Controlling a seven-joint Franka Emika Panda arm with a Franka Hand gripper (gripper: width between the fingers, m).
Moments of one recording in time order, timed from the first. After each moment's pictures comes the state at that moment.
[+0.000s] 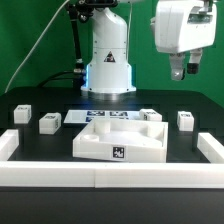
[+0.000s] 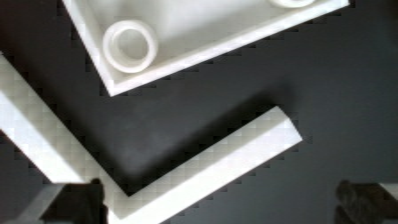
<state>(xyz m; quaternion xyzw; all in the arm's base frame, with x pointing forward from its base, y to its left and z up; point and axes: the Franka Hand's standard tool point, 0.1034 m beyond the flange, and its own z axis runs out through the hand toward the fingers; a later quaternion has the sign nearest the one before) 0.538 0.101 0.142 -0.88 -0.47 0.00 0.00</state>
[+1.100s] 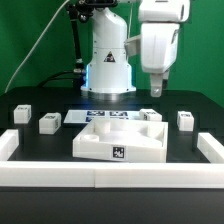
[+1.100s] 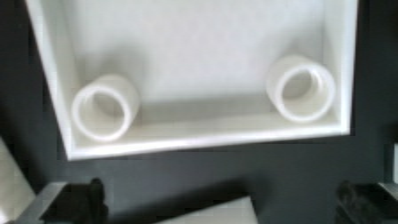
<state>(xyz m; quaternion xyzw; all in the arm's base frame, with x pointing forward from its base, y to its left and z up) 0.501 0.062 0.104 -0.81 -0.58 -0.01 -0.01</state>
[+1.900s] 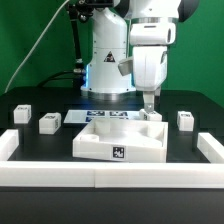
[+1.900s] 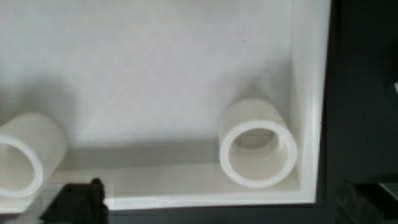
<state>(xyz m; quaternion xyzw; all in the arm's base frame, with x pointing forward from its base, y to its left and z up) 0.462 0.057 0.059 -0.80 -0.60 -0.05 -0.01</state>
